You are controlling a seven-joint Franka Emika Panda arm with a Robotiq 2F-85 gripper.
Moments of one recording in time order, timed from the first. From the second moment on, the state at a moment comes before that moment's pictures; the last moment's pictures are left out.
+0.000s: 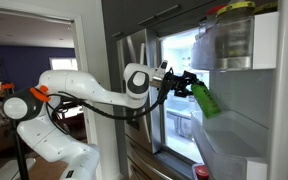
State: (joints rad) arm -0.58 -0.69 0.05 -2.41 -0.77 2.92 -0.13
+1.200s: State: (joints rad) arm -0.17 -0.66 -0.05 -2.41 -0.60 2.90 -0.17
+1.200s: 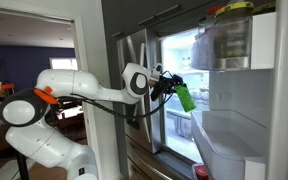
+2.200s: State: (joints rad) arm -0.12 -0.55 -0.07 -2.40 -0.46 2.98 -0.17
